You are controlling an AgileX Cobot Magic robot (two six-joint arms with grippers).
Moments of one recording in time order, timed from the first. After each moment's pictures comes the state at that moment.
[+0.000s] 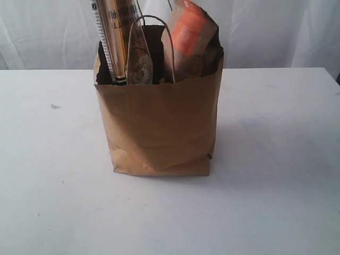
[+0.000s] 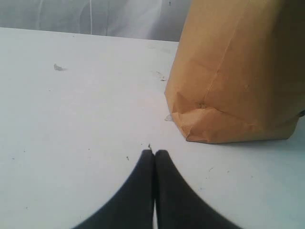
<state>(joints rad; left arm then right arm) -0.34 0.00 0.02 -0.21 0.25 0.00 0.80 1.81 -2.12 -0.19 0.84 0.18</state>
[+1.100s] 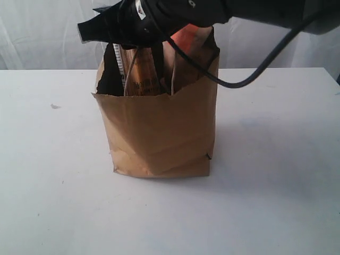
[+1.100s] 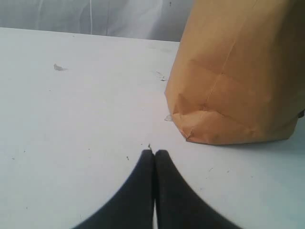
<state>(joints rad) -0.34 0.00 0.02 -0.21 0.25 0.00 0.87 1.71 -1.61 -0.57 0.65 0.68</state>
